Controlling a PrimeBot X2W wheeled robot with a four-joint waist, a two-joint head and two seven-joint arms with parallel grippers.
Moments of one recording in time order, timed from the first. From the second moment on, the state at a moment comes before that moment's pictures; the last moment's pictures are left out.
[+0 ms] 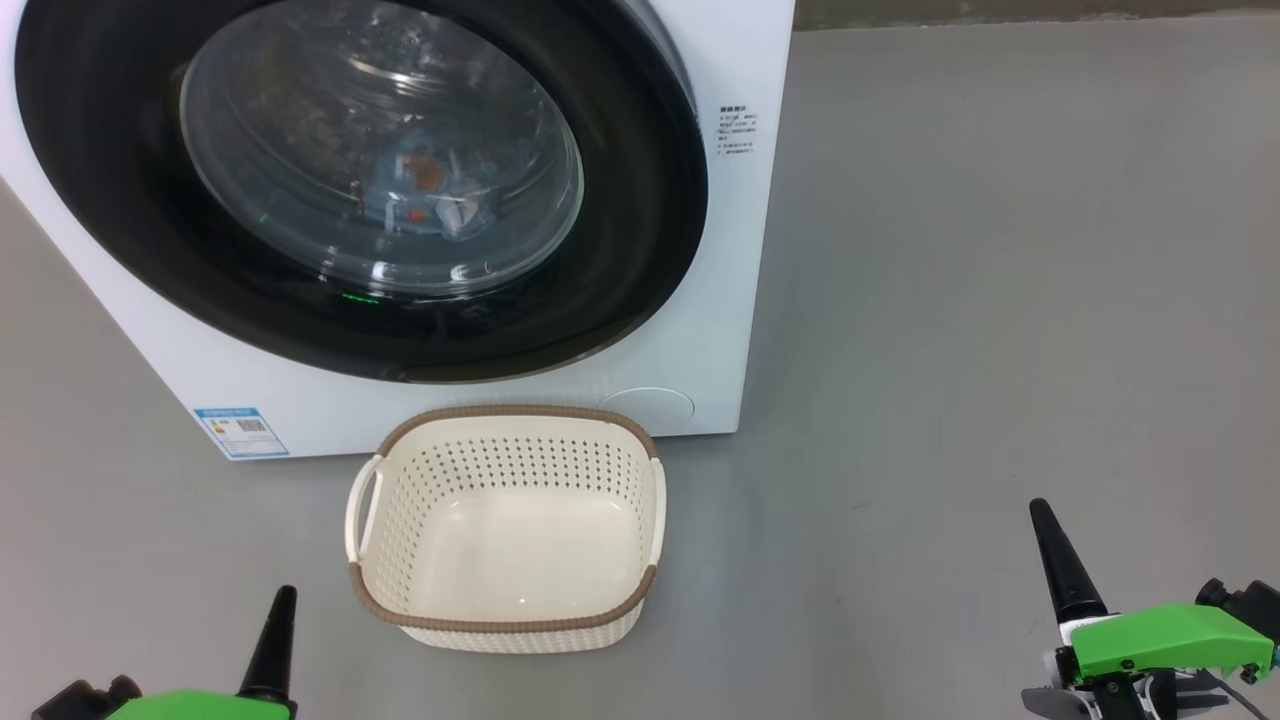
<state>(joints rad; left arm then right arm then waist) -0.05 0.08 0.01 0.29 -1.27 -0.13 -0.01 -0.12 -0.07 -0.08 0.33 1.27 0.13 0.00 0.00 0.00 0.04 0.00</state>
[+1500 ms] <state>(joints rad) -0.07 0.05 0.07 0.27 -1.61 -0.13 0.10 -0.10 -0.05 -0.14 0.28 1.61 0.13 0.11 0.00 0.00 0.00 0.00</state>
